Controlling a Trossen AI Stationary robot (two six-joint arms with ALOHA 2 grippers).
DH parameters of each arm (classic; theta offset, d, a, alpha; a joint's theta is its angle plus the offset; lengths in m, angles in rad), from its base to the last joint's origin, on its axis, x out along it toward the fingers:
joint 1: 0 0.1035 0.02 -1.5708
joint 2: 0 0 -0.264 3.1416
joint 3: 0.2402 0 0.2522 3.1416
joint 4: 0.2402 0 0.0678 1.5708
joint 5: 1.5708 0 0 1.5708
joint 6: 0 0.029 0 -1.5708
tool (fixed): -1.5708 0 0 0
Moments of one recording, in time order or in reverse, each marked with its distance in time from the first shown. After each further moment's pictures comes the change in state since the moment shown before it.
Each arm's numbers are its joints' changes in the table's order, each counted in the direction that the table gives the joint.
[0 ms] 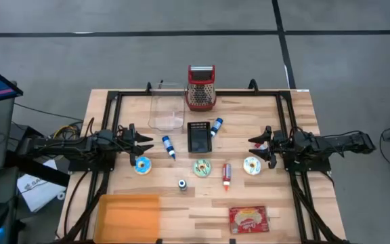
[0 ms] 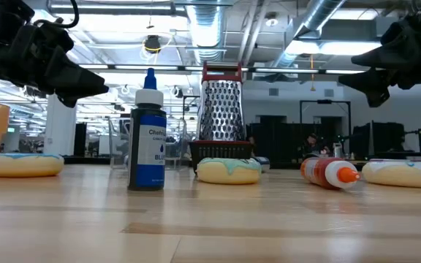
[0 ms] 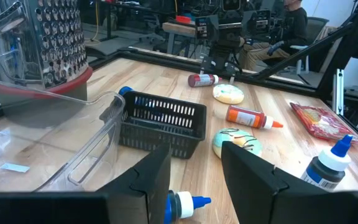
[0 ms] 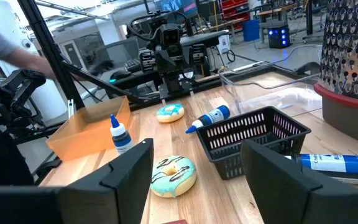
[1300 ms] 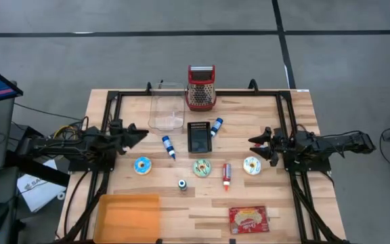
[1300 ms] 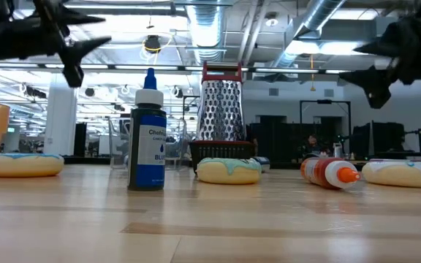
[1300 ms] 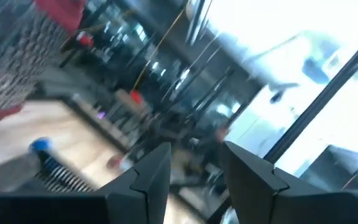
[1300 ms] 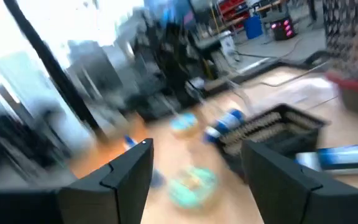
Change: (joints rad) left arm 0.000 0.001 0.000 -0.455 0.025 -0.562; right arm 0.004 0.000 0.000 -0.084 -0.001 0.260
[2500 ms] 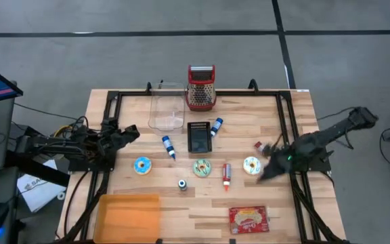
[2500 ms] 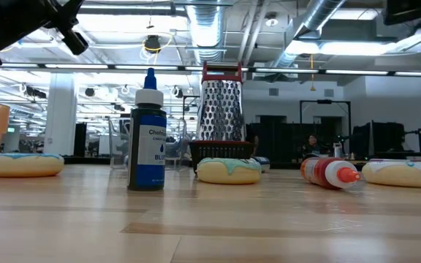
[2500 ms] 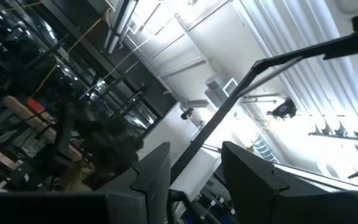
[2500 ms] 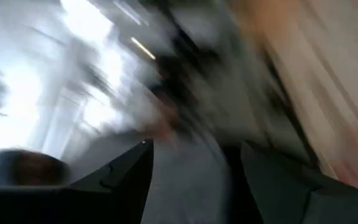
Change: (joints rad) left arm -0.002 0.098 0.000 -0.362 -0.226 -0.166; right arm 0.381 0.547 0.367 0.055 0.430 1.004
